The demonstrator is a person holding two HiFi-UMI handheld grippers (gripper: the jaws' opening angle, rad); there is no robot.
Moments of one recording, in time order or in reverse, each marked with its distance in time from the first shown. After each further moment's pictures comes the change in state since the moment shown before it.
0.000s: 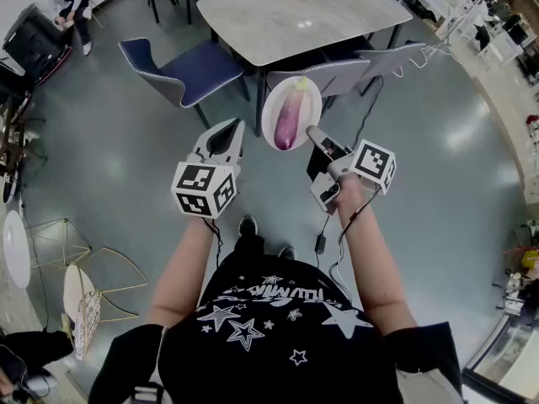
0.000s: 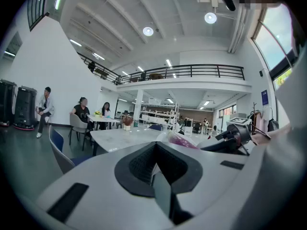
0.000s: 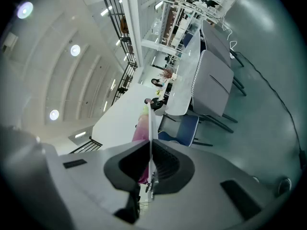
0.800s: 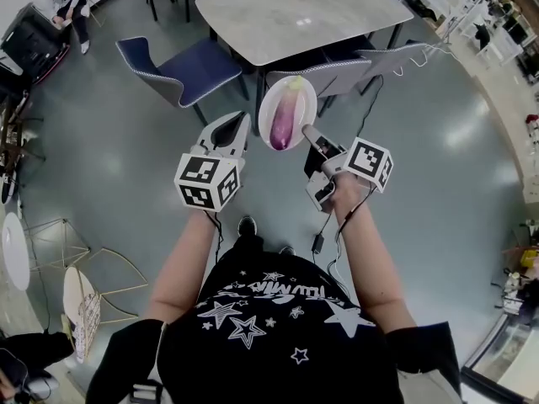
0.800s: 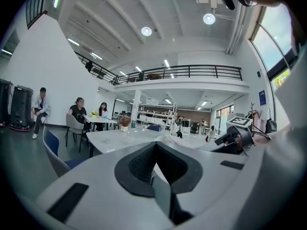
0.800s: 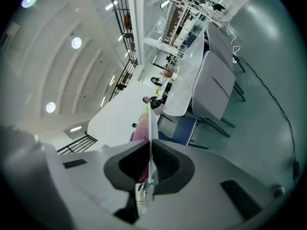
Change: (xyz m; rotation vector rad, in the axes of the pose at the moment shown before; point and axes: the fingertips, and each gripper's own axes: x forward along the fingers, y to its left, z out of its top) left arm 0.027 0.006 0.006 0.011 -0.008 -0.038; right arm 0.021 -0.005 0.002 -0.054 0.008 -0.044
